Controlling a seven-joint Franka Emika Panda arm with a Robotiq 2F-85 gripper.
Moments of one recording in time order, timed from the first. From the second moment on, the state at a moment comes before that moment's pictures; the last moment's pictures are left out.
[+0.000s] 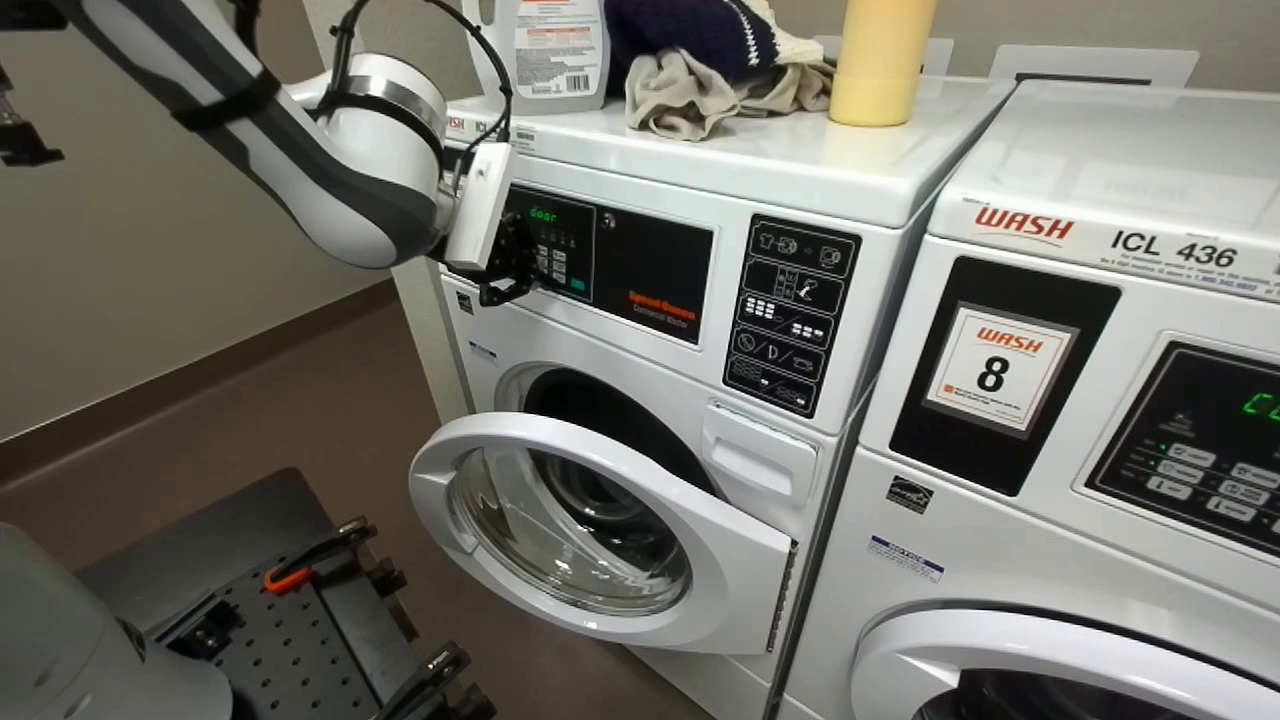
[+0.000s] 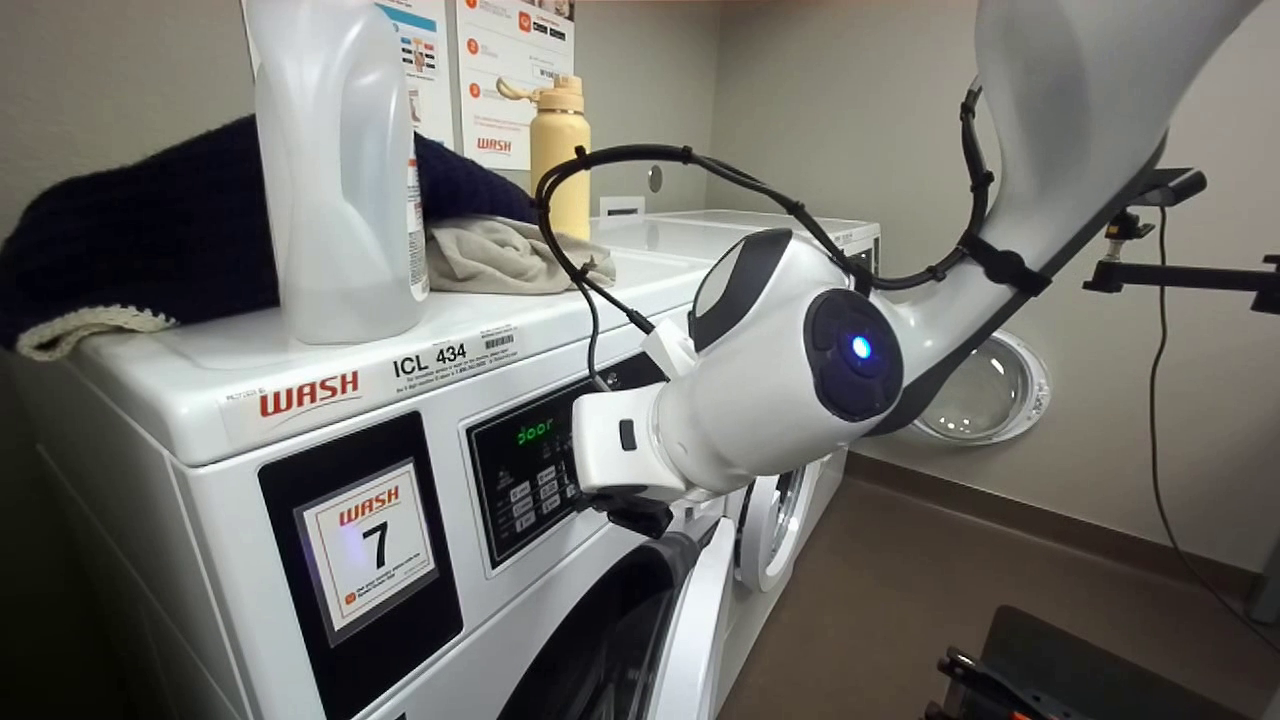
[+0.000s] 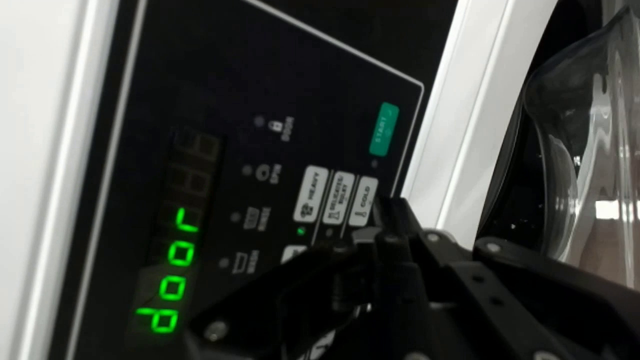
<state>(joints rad) 0.09 0.01 0.16 -2.49 -2.00 2.81 0.25</state>
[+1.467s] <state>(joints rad) 0.09 0.02 0.16 -2.49 -2.36 2.79 0.39</state>
